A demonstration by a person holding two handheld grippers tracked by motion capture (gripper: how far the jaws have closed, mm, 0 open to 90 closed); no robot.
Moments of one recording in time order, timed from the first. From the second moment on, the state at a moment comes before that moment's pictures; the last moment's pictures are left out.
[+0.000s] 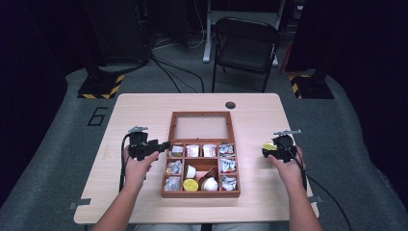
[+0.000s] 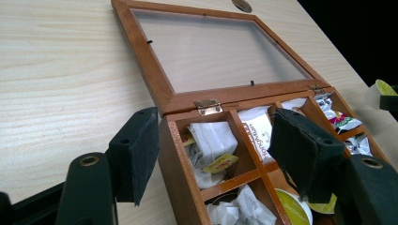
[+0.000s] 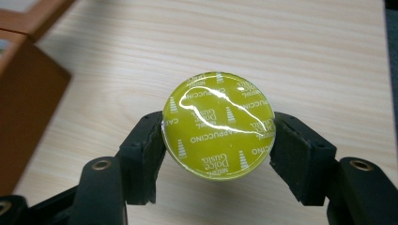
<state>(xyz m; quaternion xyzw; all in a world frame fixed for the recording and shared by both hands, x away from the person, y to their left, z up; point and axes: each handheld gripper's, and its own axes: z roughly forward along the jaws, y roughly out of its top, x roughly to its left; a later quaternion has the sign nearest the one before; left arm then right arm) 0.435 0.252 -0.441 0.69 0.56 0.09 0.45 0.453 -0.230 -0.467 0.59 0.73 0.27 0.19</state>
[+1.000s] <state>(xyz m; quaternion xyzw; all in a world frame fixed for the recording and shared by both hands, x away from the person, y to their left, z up) 0.436 0.254 -0.443 0.69 0.56 0.08 0.45 0.457 -0.251 -0.492 0.63 0.71 0.26 0.20</state>
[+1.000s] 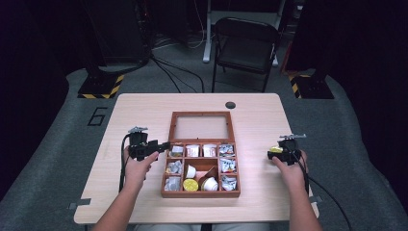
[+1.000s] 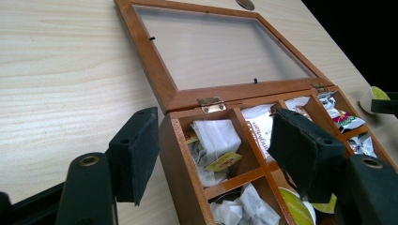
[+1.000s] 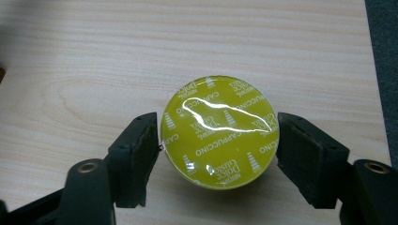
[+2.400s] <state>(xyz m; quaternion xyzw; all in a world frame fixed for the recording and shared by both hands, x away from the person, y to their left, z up) 0.438 0.254 -0.446 0.69 0.56 0.08 0.44 0.449 -0.211 -0.444 0.57 0.73 0.32 0.22</state>
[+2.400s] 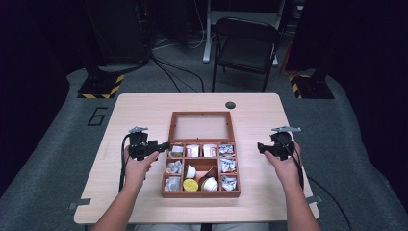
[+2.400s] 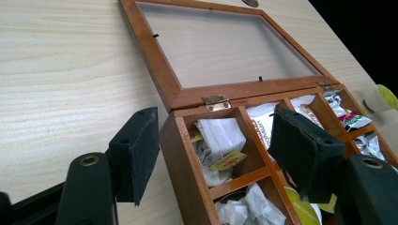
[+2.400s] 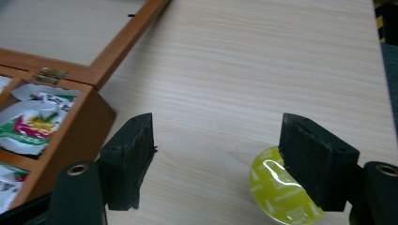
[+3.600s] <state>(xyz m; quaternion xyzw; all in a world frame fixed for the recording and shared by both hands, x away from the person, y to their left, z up) 0.477 0.243 -0.454 0.70 0.57 0.07 0.44 0.477 -0.141 -0.432 0.50 0.78 0.35 0.15</state>
